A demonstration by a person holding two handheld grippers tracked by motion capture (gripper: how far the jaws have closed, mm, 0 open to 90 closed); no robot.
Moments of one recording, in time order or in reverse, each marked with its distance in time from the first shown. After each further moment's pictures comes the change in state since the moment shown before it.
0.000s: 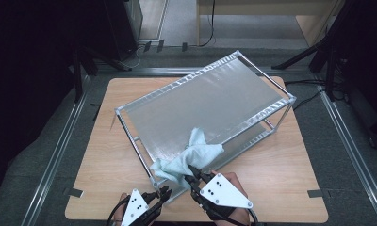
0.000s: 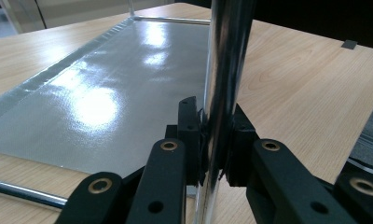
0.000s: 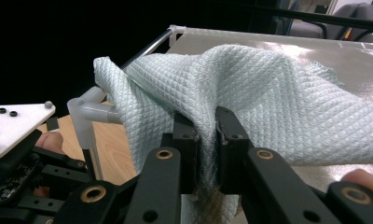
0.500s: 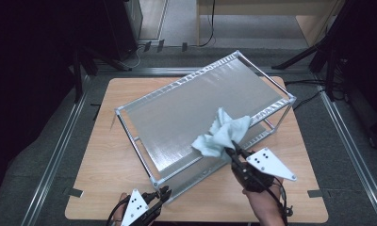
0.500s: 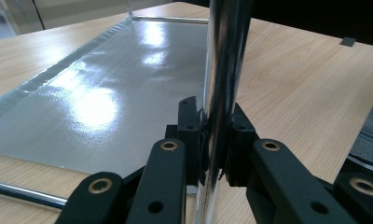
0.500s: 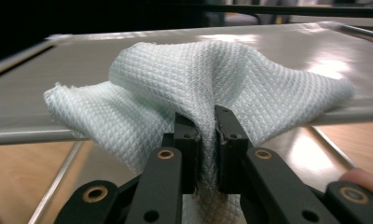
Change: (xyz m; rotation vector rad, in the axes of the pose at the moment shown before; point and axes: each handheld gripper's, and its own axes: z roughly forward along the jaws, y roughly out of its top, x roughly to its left) left arm 0.000 0.000 0.000 0.001 -0.005 0.008; right arm -0.096 -0.011 -0.018 -0.020 -0.229 0.137
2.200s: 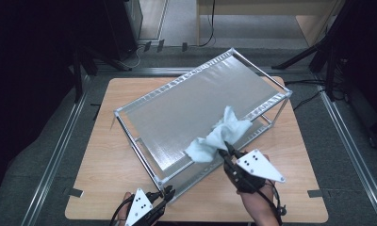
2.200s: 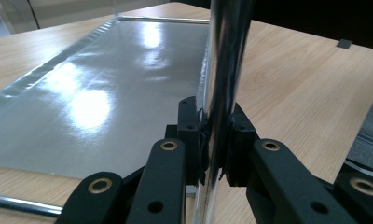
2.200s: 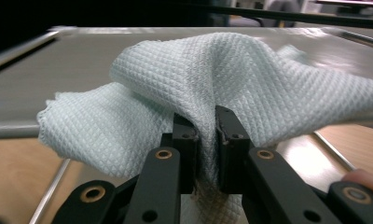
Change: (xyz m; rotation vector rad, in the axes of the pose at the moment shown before) left arm -0.006 0.002 0.009 -0.001 -0.014 -0.005; right arm 0.015 -0.002 0.009 0.000 0.004 -0.057
